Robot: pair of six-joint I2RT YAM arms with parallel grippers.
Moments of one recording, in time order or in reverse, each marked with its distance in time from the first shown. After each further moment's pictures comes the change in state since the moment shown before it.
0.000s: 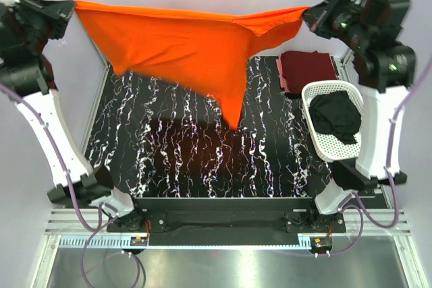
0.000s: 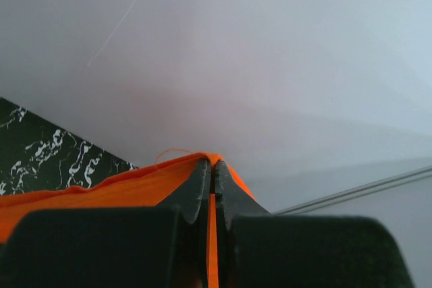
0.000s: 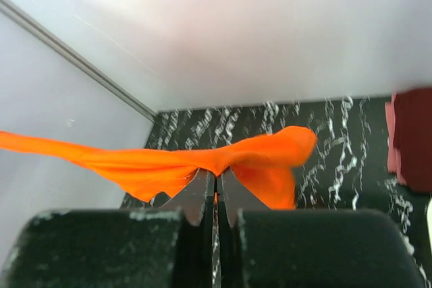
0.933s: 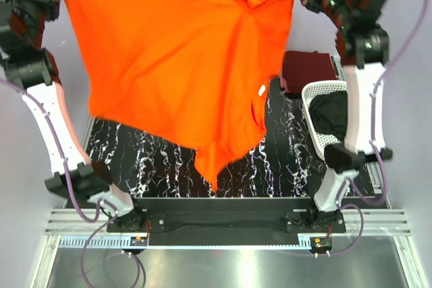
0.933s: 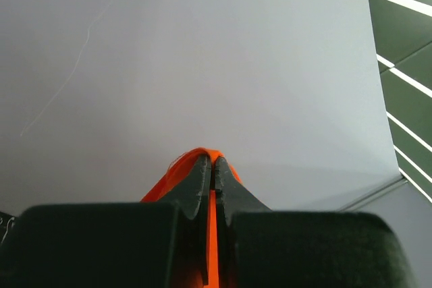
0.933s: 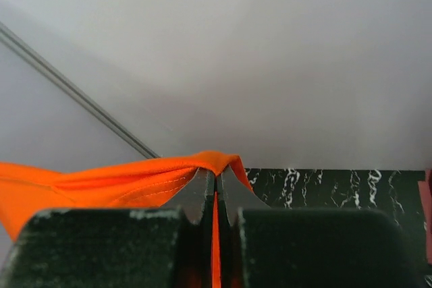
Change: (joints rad) left arm 0.019 -0.041 -0.126 0.377 -0.065 -0.208; right arm -0.013 0.064 -0.003 0.317 -0.002 0.053
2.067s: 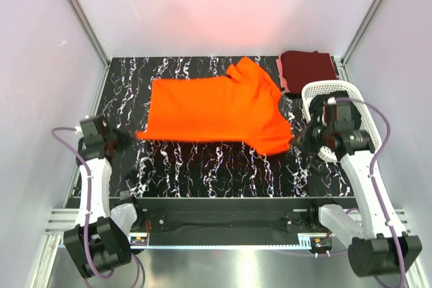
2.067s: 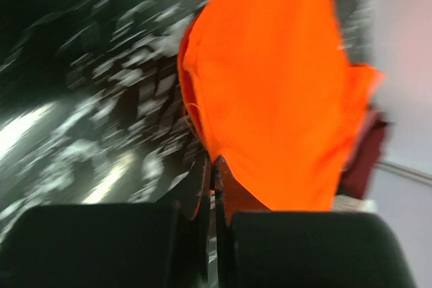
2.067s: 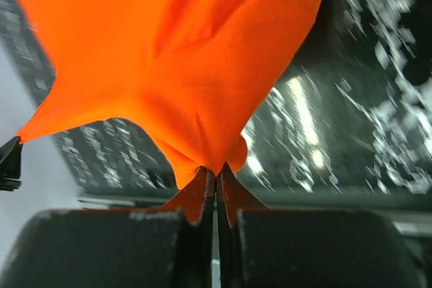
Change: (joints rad) left arm -0.106 -0.592 -1.381 -0.235 -0.126 0.263; right arm -0.083 -0.788 -1.558 -0.227 -0.110 0.178
